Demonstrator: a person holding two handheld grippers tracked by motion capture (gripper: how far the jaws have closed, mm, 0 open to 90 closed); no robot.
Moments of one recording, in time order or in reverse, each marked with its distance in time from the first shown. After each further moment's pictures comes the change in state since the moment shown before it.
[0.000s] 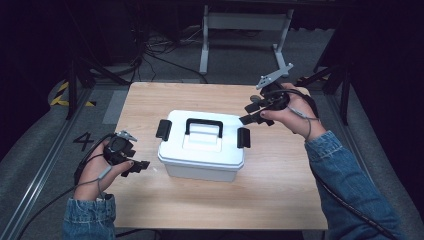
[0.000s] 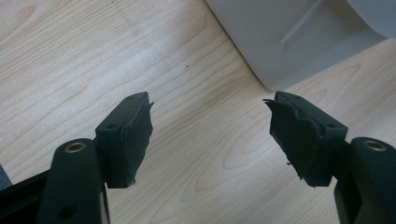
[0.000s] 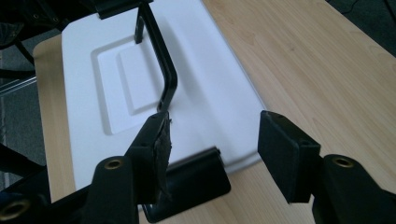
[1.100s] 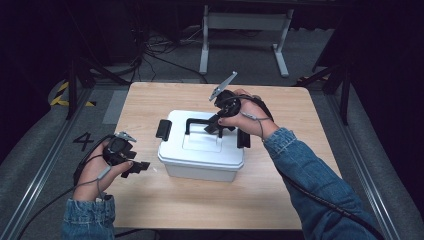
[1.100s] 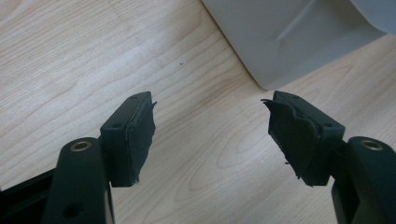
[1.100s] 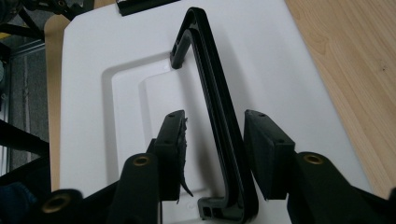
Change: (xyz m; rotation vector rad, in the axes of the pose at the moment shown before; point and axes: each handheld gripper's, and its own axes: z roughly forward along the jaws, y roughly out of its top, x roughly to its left) left arm 0.001 -0.001 0.003 -0.002 -0.039 -0.019; right arm 0.025 0.044 0.094 0.136 0.112 -0.100
